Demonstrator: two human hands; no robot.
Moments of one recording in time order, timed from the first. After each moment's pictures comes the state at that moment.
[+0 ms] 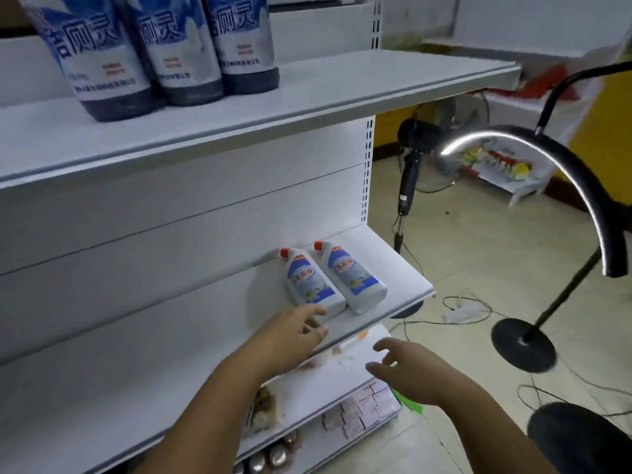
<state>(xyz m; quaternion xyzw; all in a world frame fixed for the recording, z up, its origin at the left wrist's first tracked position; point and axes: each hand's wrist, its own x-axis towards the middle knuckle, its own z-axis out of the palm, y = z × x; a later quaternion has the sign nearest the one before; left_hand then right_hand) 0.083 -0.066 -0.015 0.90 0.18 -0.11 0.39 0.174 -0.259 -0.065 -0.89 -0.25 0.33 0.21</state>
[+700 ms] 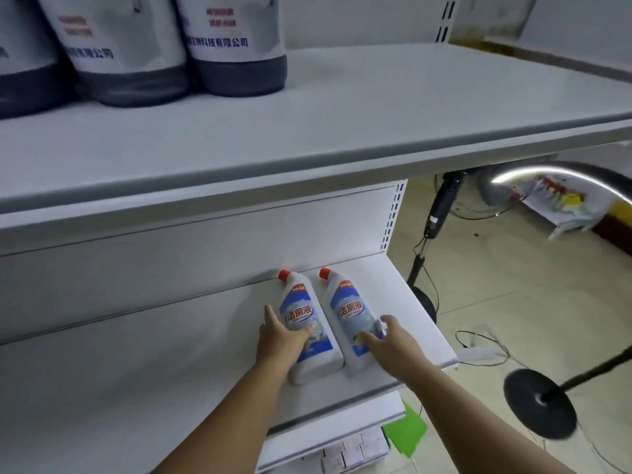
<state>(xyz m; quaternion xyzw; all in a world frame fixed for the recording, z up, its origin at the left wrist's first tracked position) 0.215 -0.007 -0.130 0.67 0.53 0.06 0.52 0.325 -0.161 -0.107 -0.88 -0.15 0.33 0.31</state>
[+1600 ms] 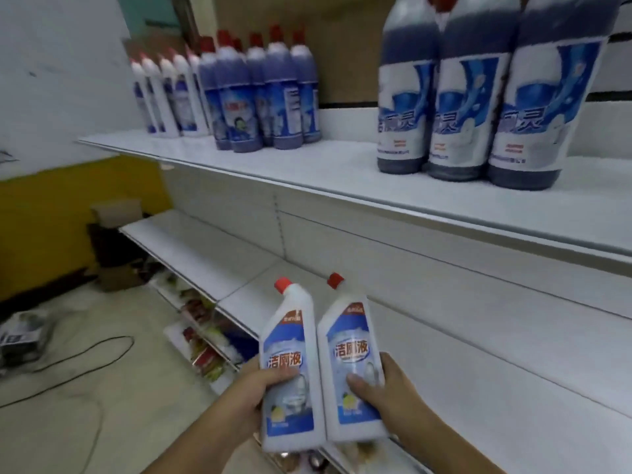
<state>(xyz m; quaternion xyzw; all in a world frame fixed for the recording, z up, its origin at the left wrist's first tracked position) -0.037 -0.118 -0.016 0.29 0.55 0.45 0.64 0.179 -0.108 -0.042 -0.50 -0.48 0.62 0.36</state>
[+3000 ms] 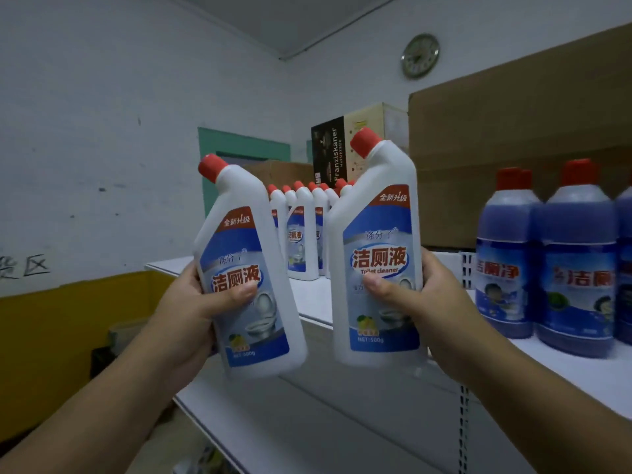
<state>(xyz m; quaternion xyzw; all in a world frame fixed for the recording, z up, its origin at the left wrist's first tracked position) -0.518 0.158 0.252 0.52 0.37 0.67 0.38 -0.280 0.184 0.255 -0.32 -0.64 0.40 0.57</state>
